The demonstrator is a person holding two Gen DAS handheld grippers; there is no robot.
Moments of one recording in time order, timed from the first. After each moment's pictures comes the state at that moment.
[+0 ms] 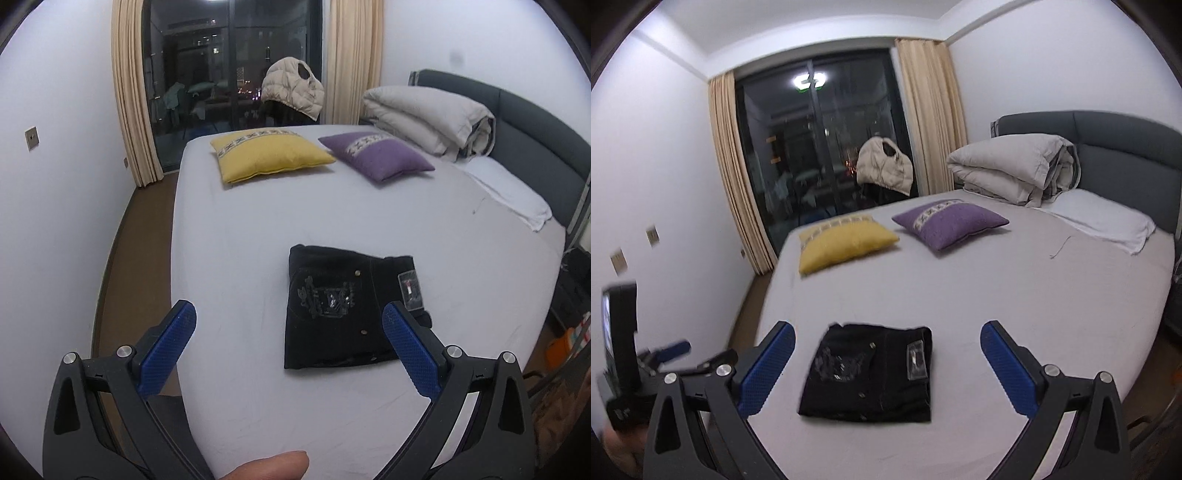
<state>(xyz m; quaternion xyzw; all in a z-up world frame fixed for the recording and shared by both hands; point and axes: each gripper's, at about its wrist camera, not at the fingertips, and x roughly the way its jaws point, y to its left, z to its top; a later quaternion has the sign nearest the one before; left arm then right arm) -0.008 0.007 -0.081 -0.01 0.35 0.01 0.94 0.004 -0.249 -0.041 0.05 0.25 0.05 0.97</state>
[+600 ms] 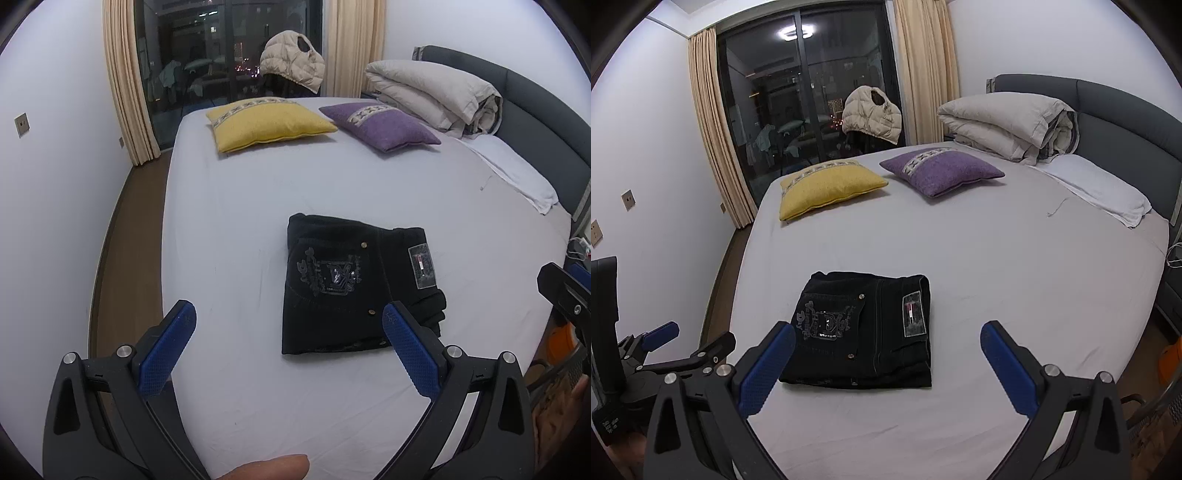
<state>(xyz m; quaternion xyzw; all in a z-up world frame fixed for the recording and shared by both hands) 0.044 0.003 -0.140 -0.01 0.40 0.01 0.92 0.041 -0.237 -0.085 0.06 0.34 0.03 0.94</state>
